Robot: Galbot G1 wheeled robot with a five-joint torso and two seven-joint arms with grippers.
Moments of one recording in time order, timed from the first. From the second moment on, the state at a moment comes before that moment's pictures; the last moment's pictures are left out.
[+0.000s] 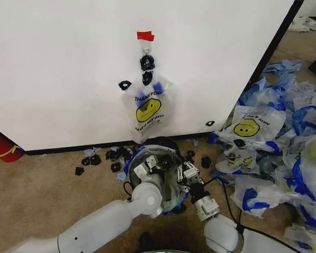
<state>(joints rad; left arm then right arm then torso) 0.64 -1.11 0.52 -1.75 -1.46 -0.27 -0.76 -0.97 0.80 -0.42 1.95 0.21 0.22 0.63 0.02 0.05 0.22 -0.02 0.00</state>
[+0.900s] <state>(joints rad) 0.58 -1.18 0.55 -1.59 -1.39 -0.29 -0.71 -1.00 0.78 -0.40 1.97 0.20 0.23 0.63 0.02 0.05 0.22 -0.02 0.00</state>
